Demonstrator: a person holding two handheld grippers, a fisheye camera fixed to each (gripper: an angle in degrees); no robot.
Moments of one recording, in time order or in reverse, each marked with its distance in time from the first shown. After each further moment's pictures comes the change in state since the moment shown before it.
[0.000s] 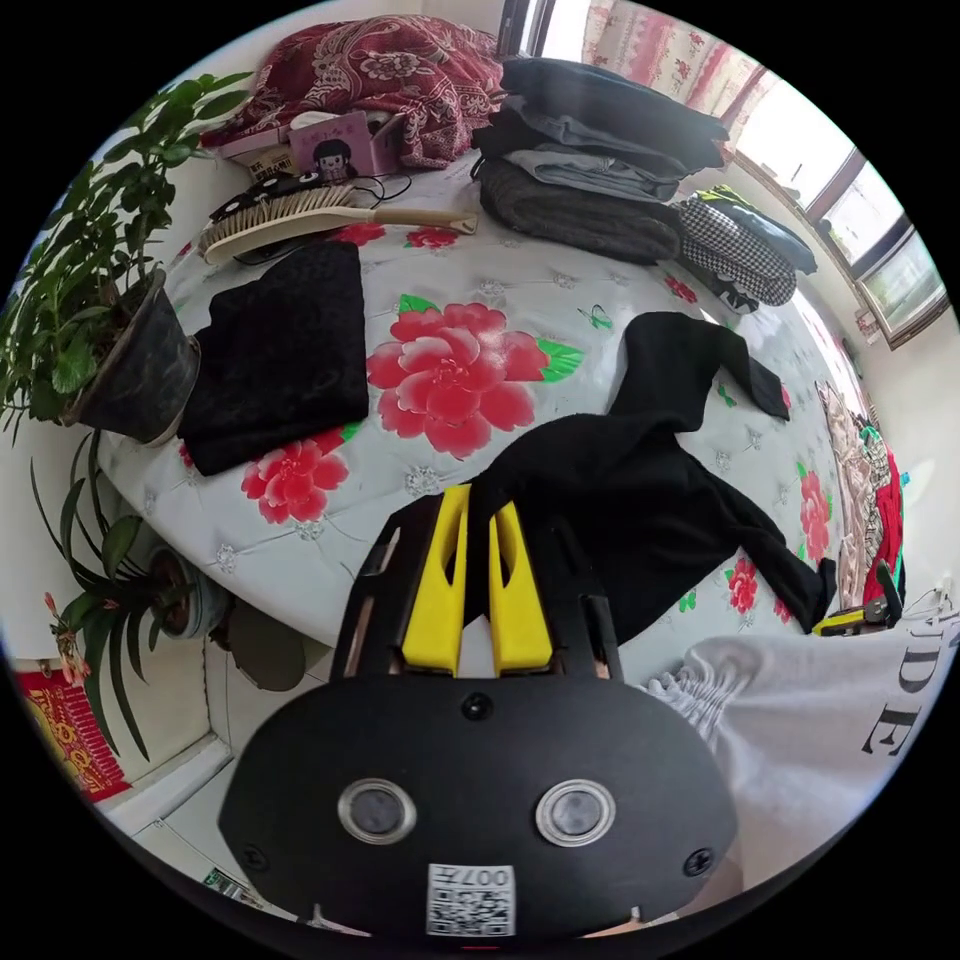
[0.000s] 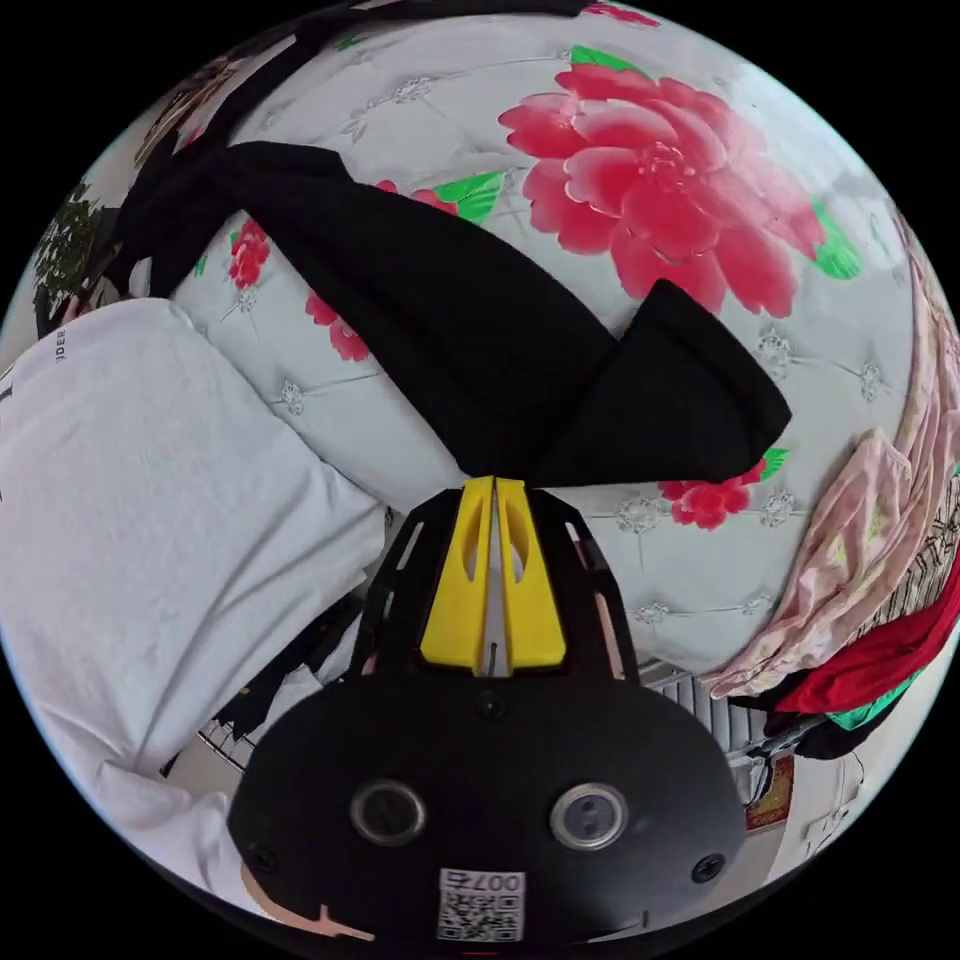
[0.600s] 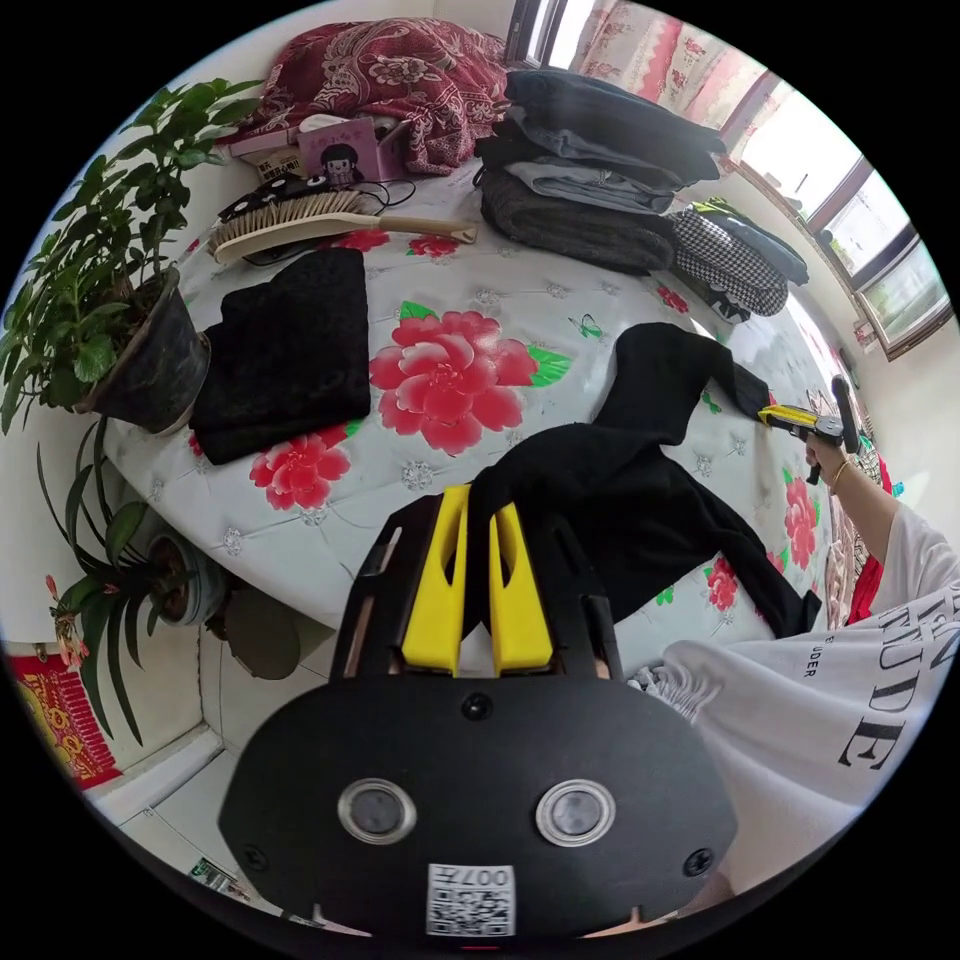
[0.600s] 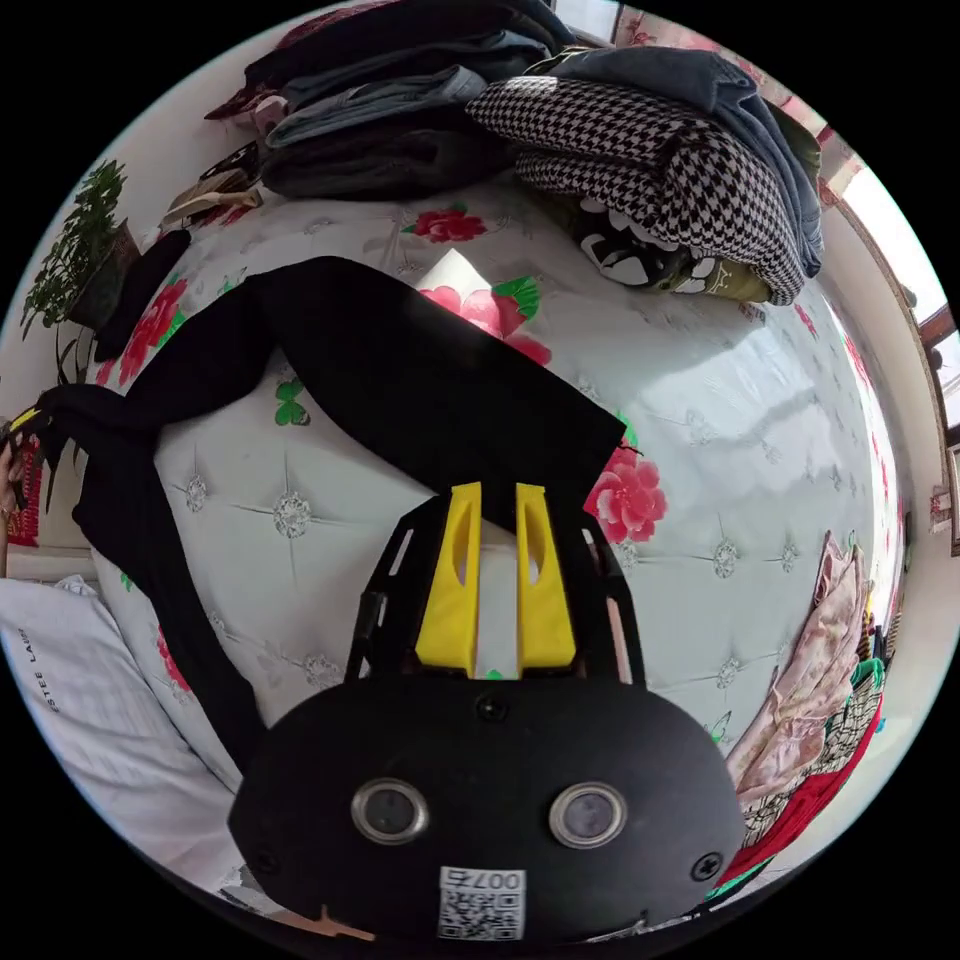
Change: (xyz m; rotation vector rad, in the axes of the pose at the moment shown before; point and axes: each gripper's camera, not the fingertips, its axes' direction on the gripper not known) left arm -0.008 0.040 -0.003 0.004 0.006 -0.029; right arm -0.024 -0.260 -0.102 0.497 0.334 -0.171
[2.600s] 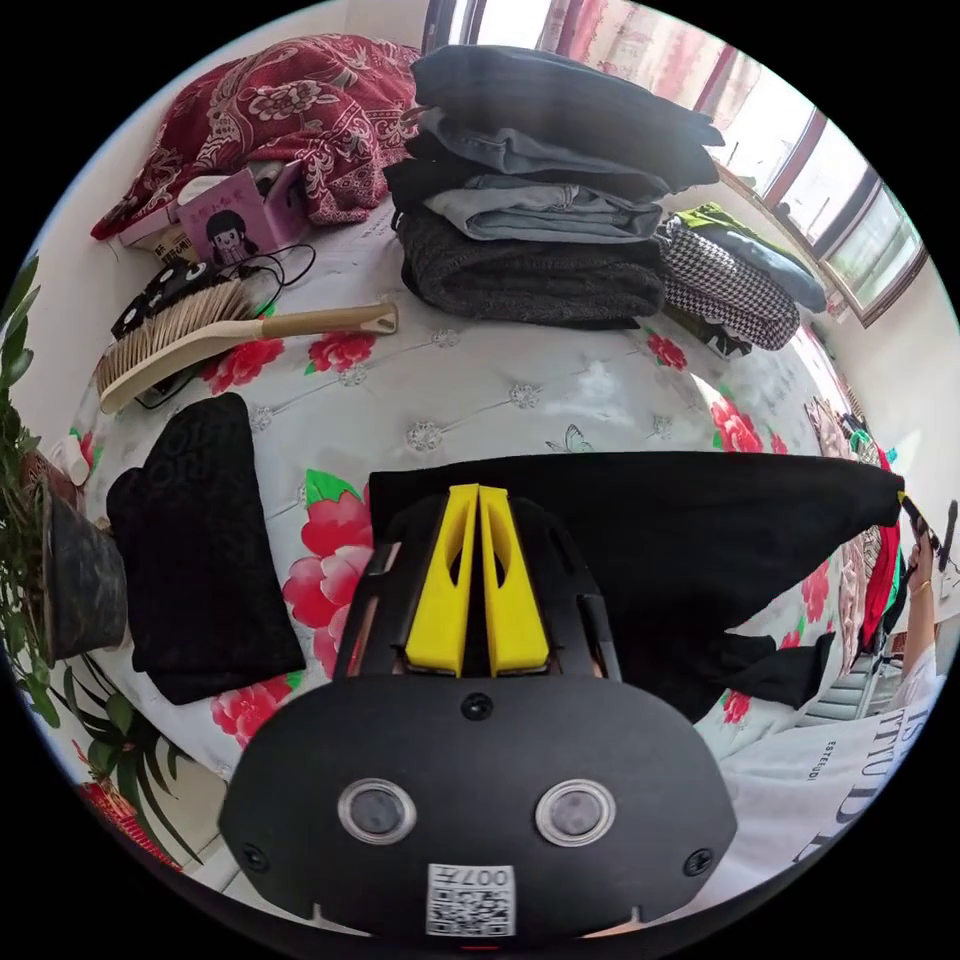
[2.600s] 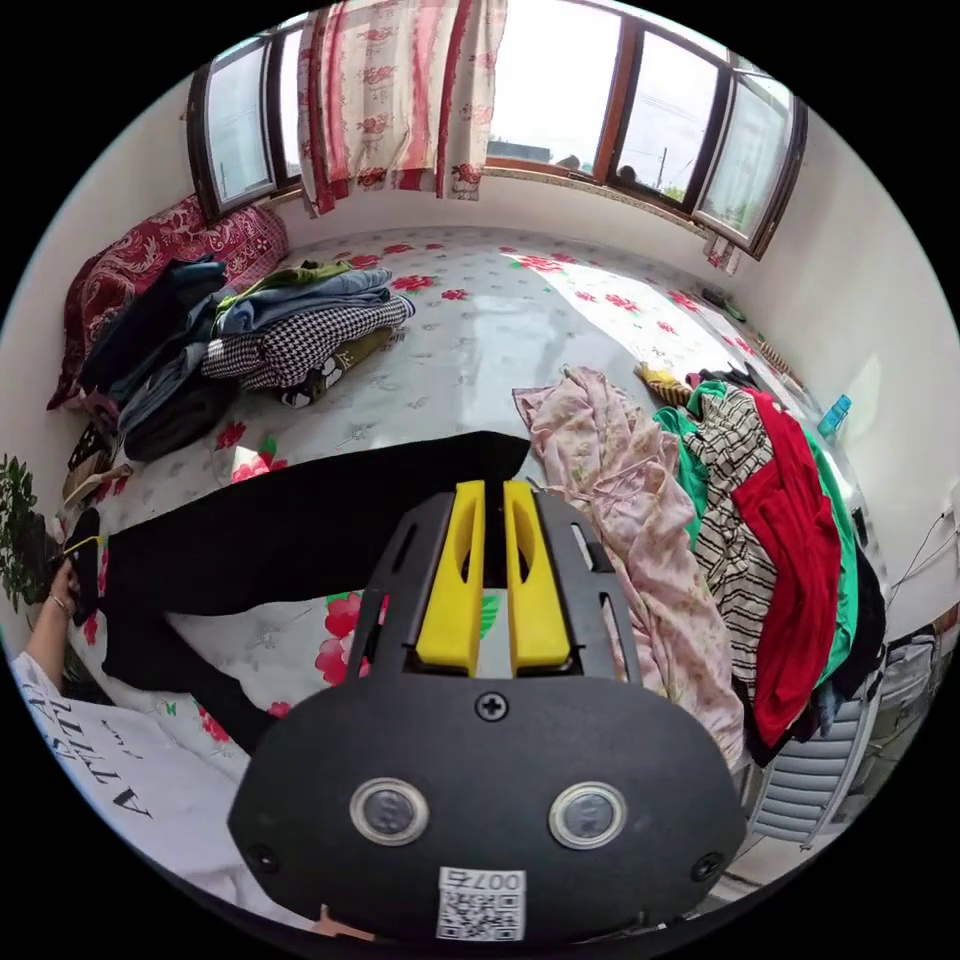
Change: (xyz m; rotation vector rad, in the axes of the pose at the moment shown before) left arm 0.129 -0.213 0.073 0.091 0.070 0.160; right arm 0.181 0.212 -0.148 0.297 0.237 0.759
